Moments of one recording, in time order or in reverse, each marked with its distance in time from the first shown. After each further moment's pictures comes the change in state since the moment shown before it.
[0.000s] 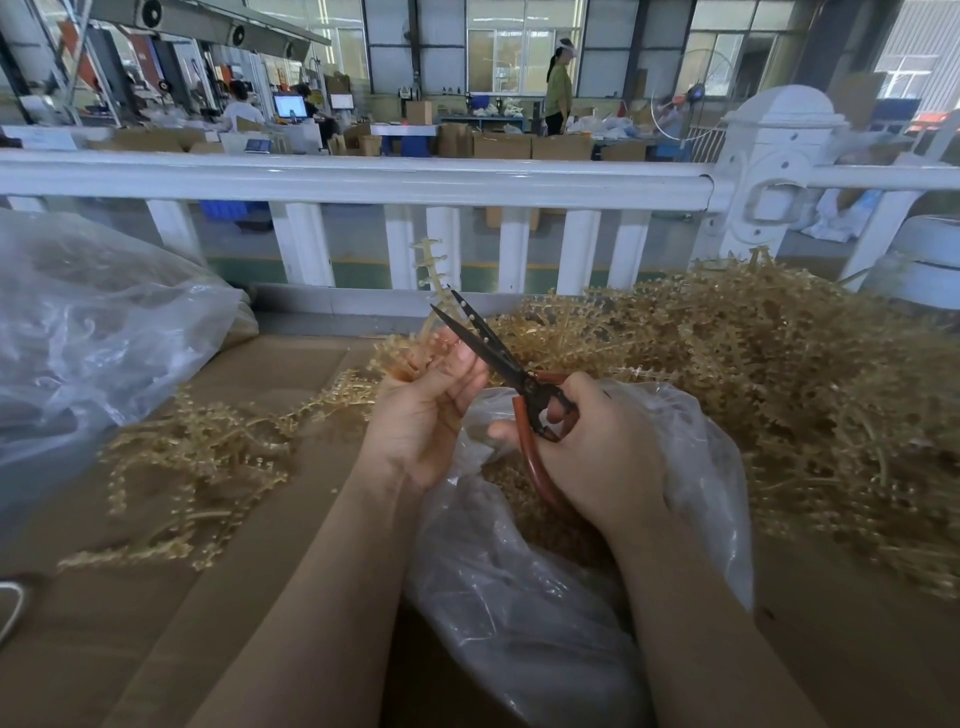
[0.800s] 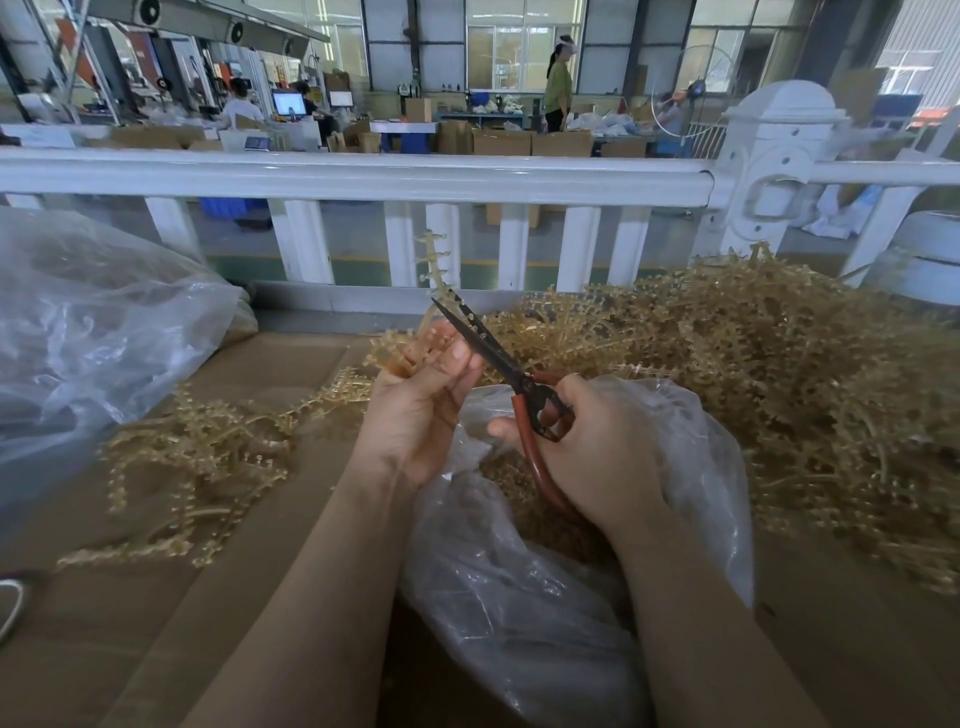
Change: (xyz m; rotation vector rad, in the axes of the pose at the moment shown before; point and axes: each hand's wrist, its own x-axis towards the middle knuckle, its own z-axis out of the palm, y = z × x) left_hand 0.000 0.003 -0.003 0.020 -0.053 0.033; right_hand 0.000 0.004 0.004 0.092 -0.072 0.013
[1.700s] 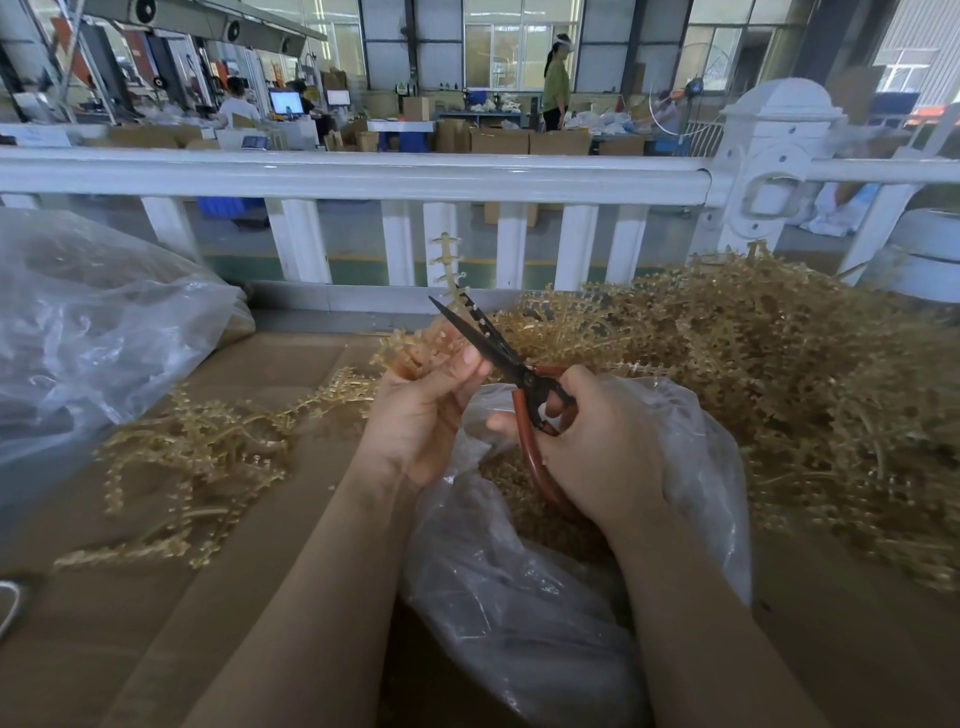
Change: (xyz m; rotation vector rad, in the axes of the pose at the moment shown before) left_hand -0.001 -0.004 0.001 0.027 -0.046 -0.023; right_hand 0.000 -0.007 -0.005 -0.077 0.086 -0.024
